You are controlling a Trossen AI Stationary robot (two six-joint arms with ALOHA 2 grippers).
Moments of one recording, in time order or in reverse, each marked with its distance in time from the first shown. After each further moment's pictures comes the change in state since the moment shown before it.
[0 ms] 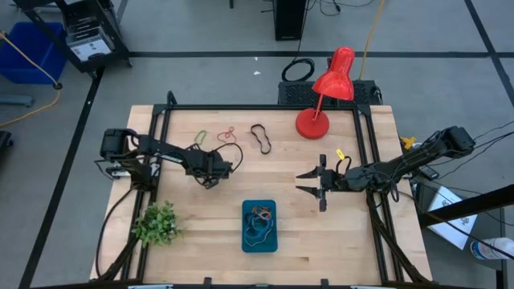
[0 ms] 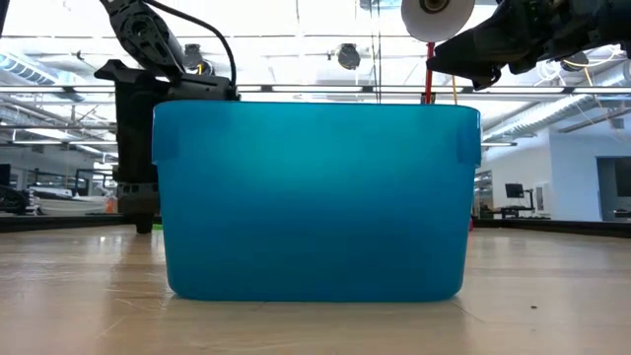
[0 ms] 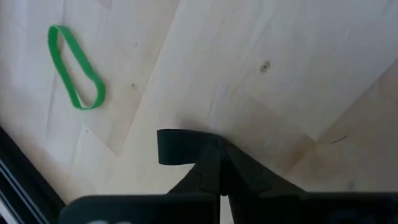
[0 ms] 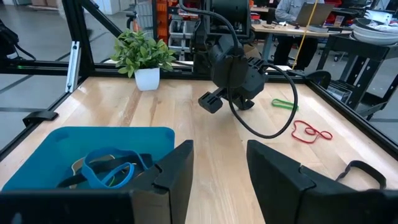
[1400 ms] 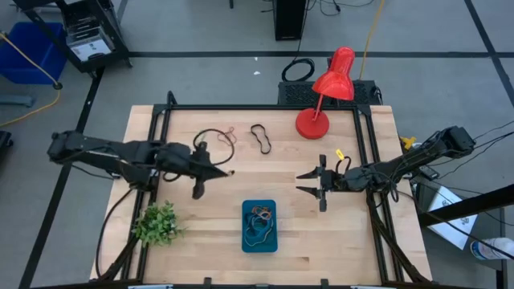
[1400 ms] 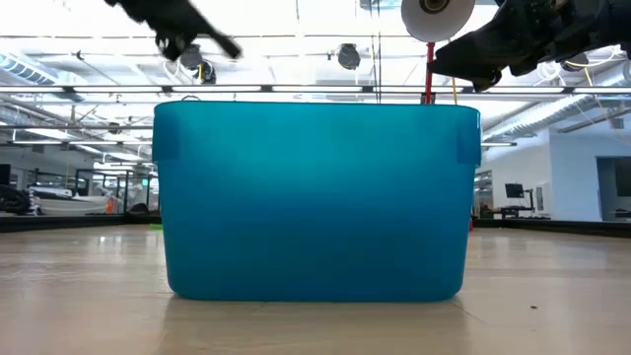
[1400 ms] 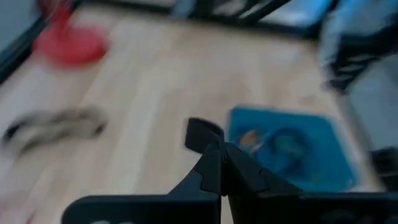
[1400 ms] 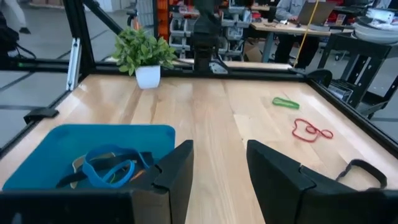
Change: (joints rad) left arm -0.168 -0.690 0.009 0.453 0.397 0.286; right arm 0.000 0.000 -0.001 -0.013 -0.004 0.000
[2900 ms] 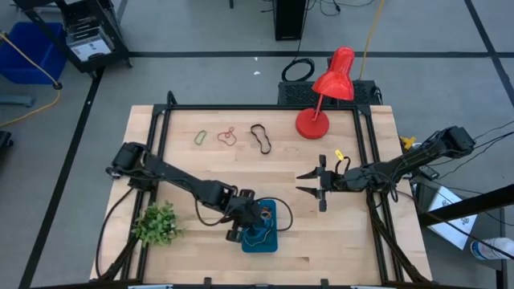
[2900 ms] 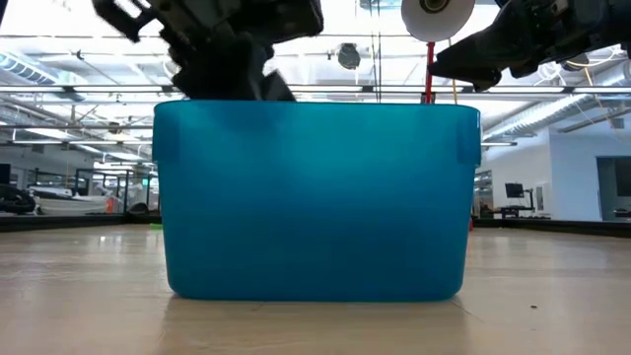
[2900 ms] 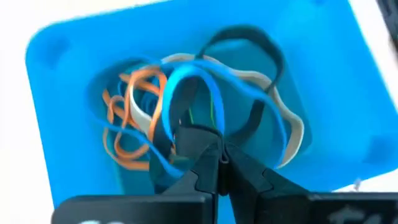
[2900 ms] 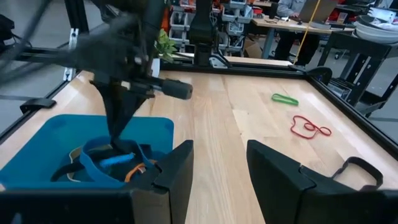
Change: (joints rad) left arm -0.213 0.868 0.441 -0.073 0.120 0.118; right arm 0.000 0.001 0.000 -0.016 -0.001 -0.018
